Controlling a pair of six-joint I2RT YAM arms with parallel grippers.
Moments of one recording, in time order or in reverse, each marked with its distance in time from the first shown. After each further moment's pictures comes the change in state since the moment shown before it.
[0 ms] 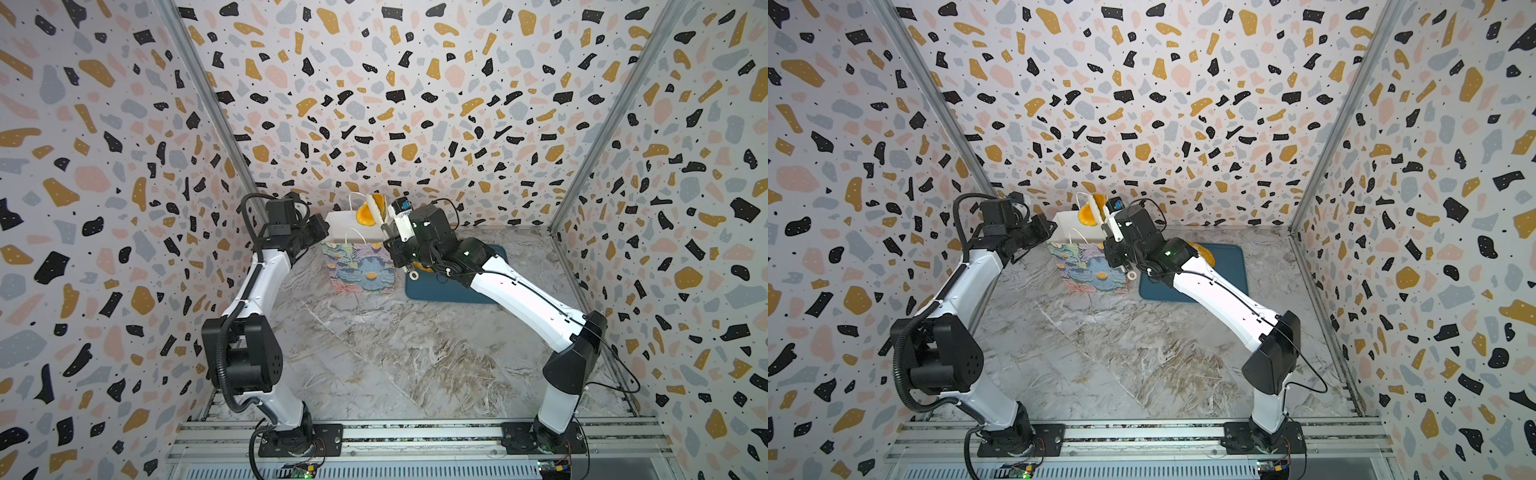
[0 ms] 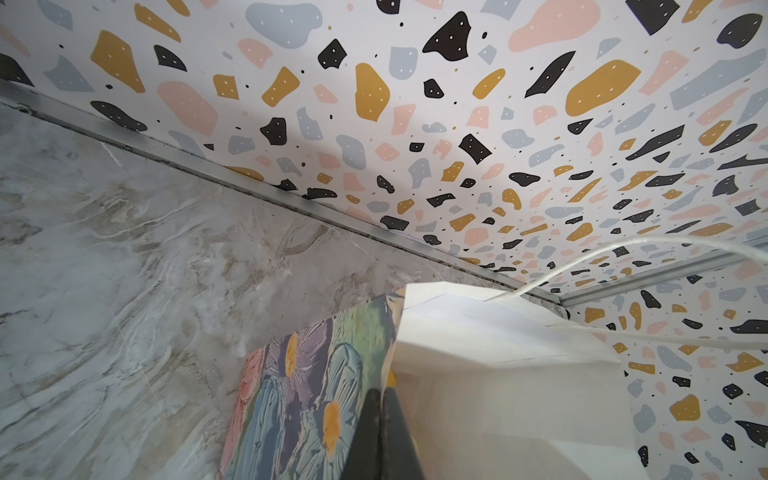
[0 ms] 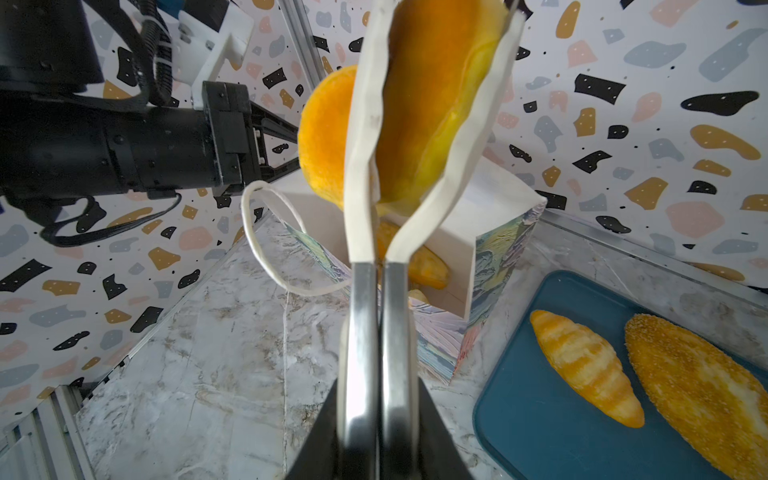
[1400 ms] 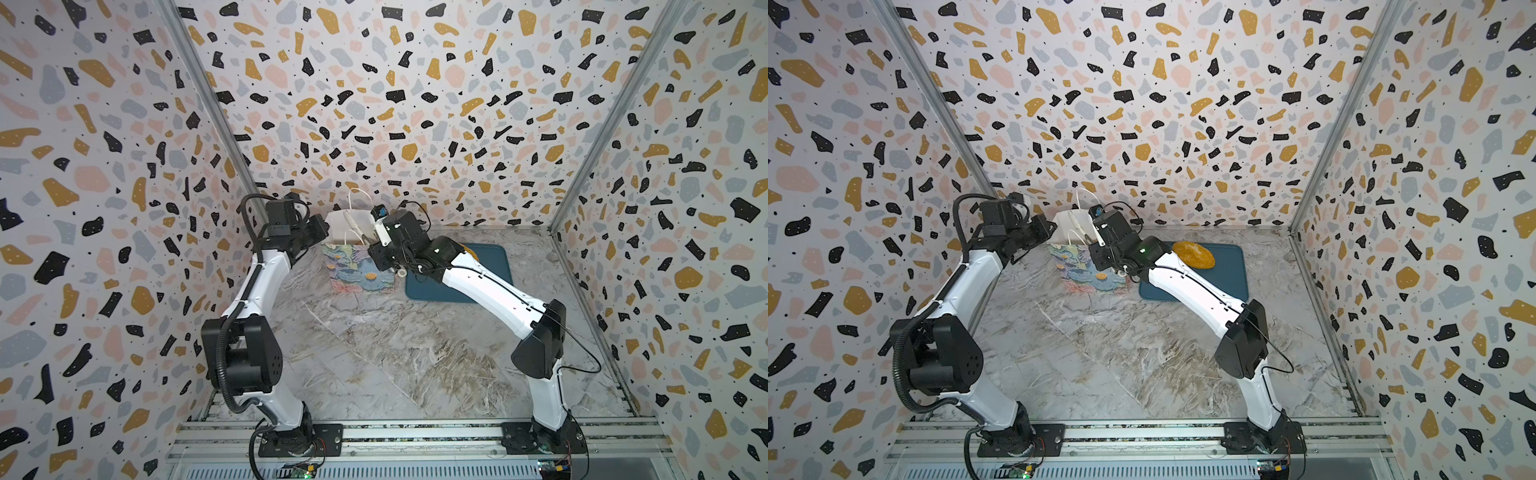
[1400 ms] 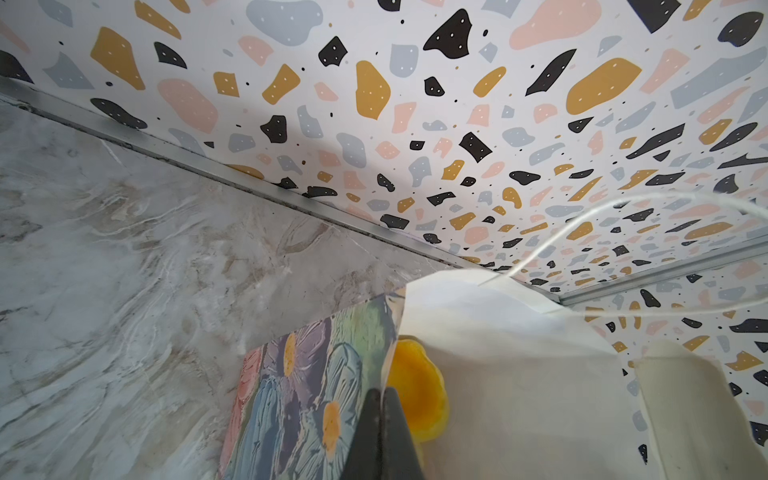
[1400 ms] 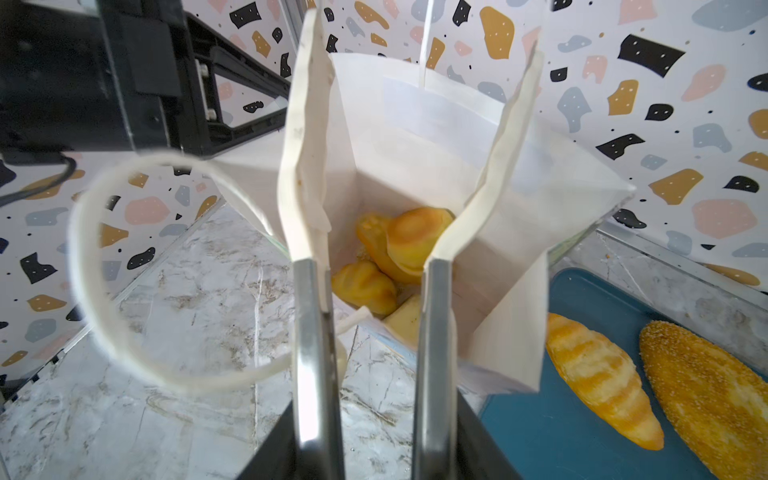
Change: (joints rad) left arm 0.000 -0.004 -0.006 0.000 0.002 0.000; right arm 0.031 0.208 0.192 -0.081 0.056 -0.040
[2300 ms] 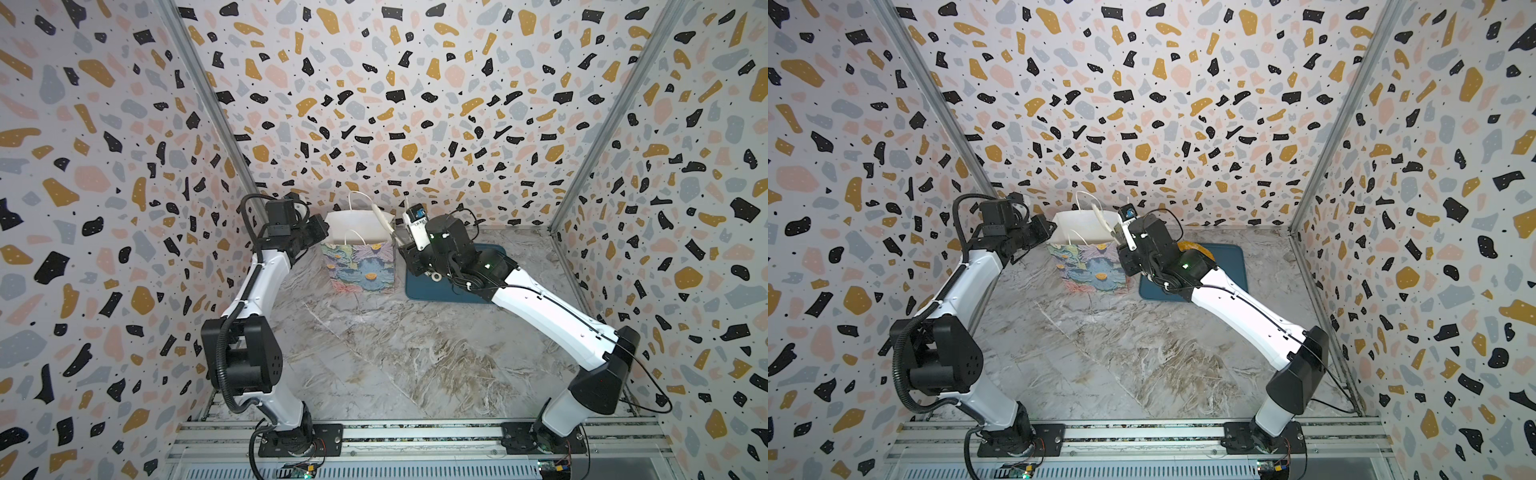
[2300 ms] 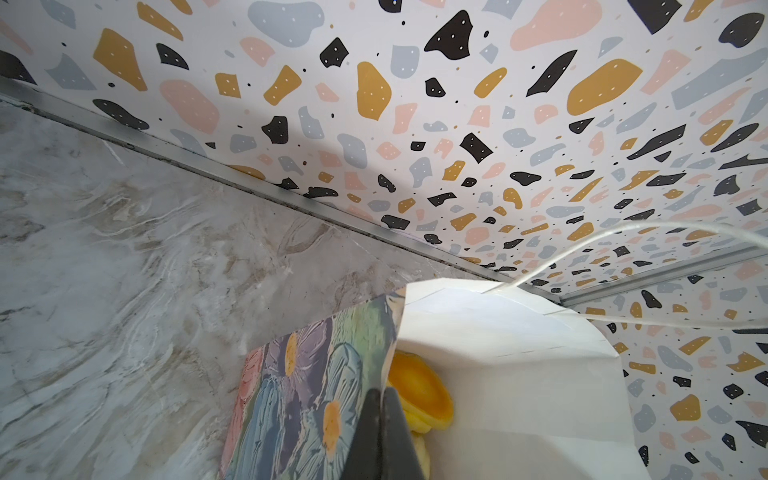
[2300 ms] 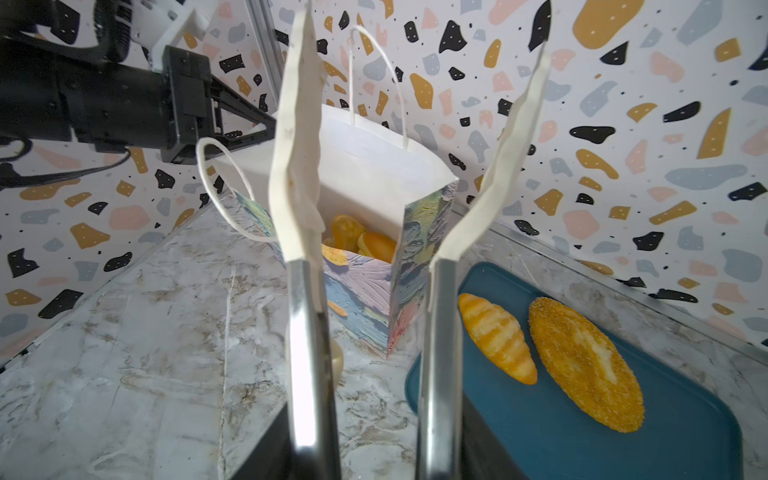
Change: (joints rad) left arm 0.000 0.000 0.000 -0.001 -0.003 0.000; right arm -0.048 -0.422 -0.430 0.107 0.088 -0.067
